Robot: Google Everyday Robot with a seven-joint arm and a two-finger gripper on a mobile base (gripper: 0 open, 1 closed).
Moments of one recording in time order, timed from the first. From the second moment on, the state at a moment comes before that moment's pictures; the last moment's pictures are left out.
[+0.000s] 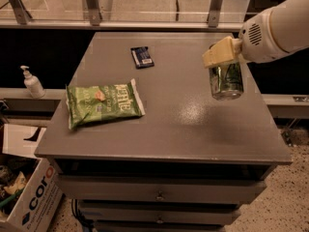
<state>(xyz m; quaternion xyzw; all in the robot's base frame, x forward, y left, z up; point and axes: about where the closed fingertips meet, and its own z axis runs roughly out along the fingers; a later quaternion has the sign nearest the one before) 0.551 -0.156 0.955 -0.15 0.92 0.18 0.33</state>
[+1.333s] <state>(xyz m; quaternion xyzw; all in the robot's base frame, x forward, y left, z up) 0.618 -0.153 0.983 -0.10 0.81 0.23 0.53</state>
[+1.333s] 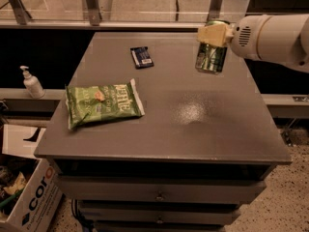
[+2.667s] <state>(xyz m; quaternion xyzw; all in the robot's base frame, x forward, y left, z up) 0.626 -0.155 0.992 -0.20 0.72 0.25 0.62</state>
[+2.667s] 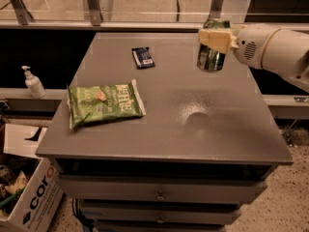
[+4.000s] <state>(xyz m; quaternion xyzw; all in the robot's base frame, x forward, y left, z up) 0.632 -0.137 0.935 -0.44 0.62 0.11 0.65</state>
